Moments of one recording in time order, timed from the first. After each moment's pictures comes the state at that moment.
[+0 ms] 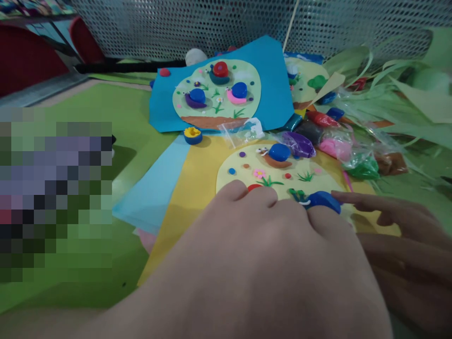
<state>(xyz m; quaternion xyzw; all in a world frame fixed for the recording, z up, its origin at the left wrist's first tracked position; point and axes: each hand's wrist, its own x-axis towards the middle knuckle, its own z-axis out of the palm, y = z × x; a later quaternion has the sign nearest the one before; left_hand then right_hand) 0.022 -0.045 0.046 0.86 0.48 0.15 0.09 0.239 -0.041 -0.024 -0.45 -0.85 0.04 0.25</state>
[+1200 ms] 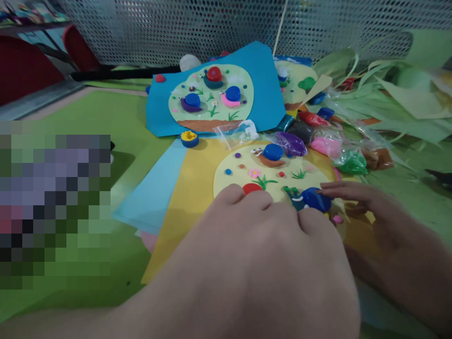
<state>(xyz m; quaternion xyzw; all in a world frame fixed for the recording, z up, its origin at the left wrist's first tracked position) 0.019 -0.047 0.051 0.88 0.45 0.09 0.06 0.226 -0.032 -0.025 -0.55 -0.79 0.08 0.27</state>
